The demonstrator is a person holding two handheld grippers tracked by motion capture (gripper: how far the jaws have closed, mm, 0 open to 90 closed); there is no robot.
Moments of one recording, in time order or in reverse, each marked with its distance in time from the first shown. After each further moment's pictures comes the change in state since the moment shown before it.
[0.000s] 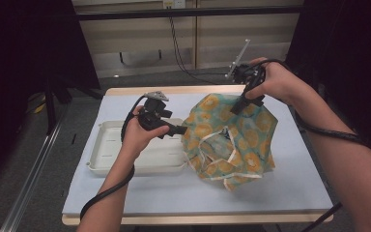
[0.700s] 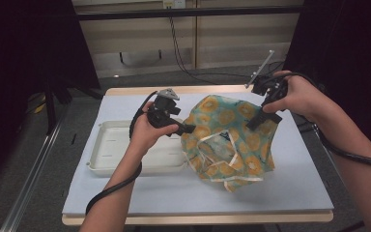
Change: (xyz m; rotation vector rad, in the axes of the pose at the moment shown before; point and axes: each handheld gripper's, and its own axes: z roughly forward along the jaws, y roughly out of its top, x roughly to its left) left arm -0.010 0.018 0.015 0.013 0.016 0.088; right arm 0.018 -0.051 -0.007 0.003 -0.037 0.165
